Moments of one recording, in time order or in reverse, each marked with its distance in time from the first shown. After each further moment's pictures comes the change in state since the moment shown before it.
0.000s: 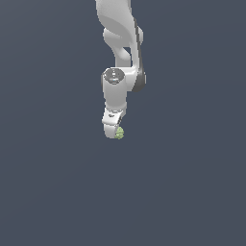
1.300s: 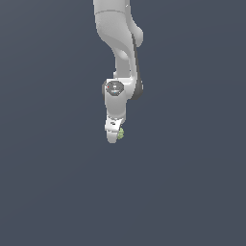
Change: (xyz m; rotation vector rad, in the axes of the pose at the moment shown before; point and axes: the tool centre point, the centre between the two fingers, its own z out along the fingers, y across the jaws) arm -0.002 -0.005 0.051 0.001 0.000 -0.055
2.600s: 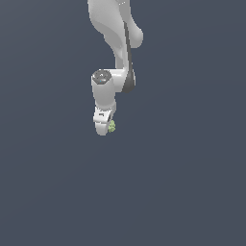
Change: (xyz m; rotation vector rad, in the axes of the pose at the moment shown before) arm -0.051 -0.011 -0.031 -0.002 0.000 0.000
